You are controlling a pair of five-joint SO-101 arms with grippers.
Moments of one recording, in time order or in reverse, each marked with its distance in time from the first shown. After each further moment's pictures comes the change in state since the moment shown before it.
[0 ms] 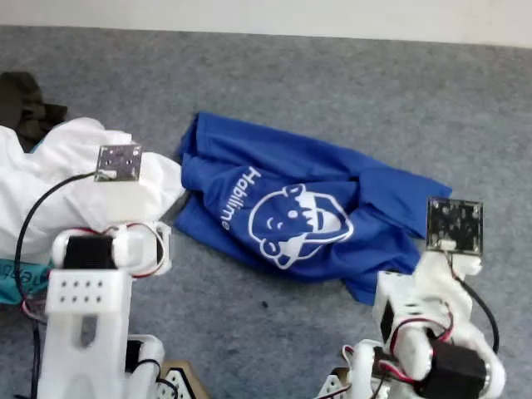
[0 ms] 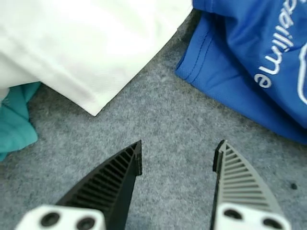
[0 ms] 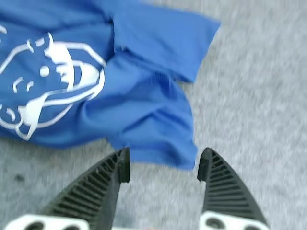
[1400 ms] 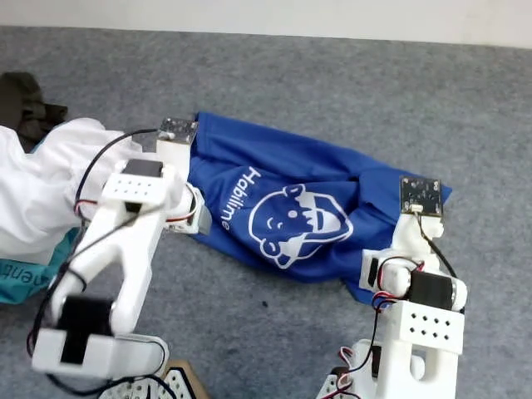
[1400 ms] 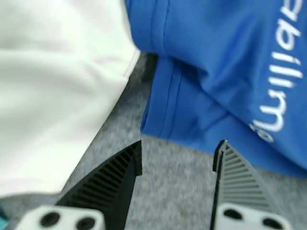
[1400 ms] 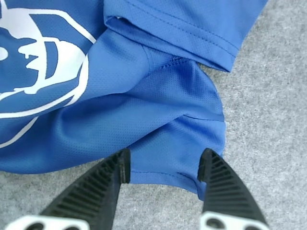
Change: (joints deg) left arm 6.7 51.6 -20.8 -15.2 -5.2; right arm -2.5 16.5 21.5 -26.5 -1.4
